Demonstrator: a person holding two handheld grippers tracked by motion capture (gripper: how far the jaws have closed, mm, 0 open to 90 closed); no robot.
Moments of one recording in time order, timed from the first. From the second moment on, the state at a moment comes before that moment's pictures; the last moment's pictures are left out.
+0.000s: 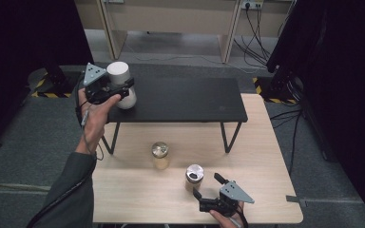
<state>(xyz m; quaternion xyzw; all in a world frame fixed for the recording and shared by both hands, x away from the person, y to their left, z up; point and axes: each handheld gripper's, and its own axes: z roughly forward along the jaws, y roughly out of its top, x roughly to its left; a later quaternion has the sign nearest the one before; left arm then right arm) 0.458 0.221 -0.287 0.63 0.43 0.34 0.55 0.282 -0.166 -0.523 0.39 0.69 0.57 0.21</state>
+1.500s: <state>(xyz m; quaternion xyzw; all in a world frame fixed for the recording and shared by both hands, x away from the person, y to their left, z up) 0.442 0.229 -0.296 0.63 0.45 0.34 0.54 0.282 -0.165 -0.523 0.39 0.69 0.57 0.21</state>
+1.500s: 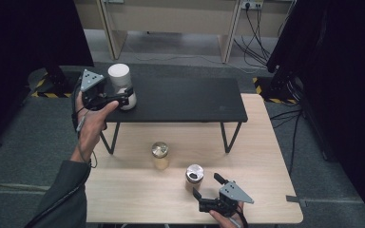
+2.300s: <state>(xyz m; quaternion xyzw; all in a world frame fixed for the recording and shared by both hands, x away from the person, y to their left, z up) 0.405 0.228 -0.309 0.64 0.43 0.31 0.55 0.282 -0.165 -0.524 0.39 0.69 0.57 0.21</state>
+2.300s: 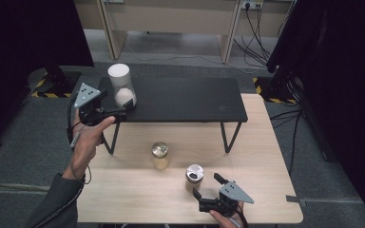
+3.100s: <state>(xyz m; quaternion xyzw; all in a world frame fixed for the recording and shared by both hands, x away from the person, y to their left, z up) 0.373 0.227 -0.329 0.64 0.40 0.31 0.58 0.282 -0.165 -0.524 0.39 0.69 0.57 0.21</state>
